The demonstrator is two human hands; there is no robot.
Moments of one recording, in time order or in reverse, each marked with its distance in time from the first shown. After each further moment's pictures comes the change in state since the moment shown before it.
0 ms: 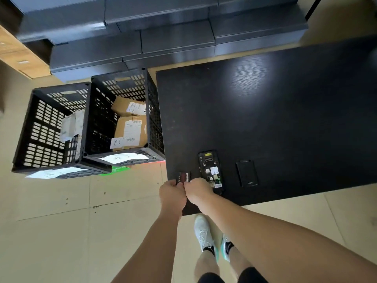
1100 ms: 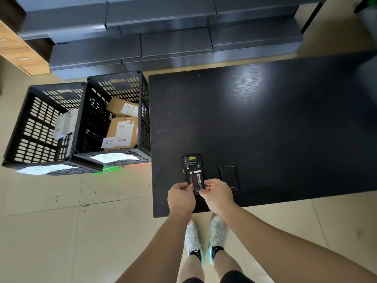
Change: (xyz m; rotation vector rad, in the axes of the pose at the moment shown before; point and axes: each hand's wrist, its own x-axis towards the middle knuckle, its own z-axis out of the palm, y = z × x) left_hand -0.040 0.011 0.069 -0.161 -0.027 -0.045; right_hand -0.010 0.078 -0.078 0.244 0.171 -0.060
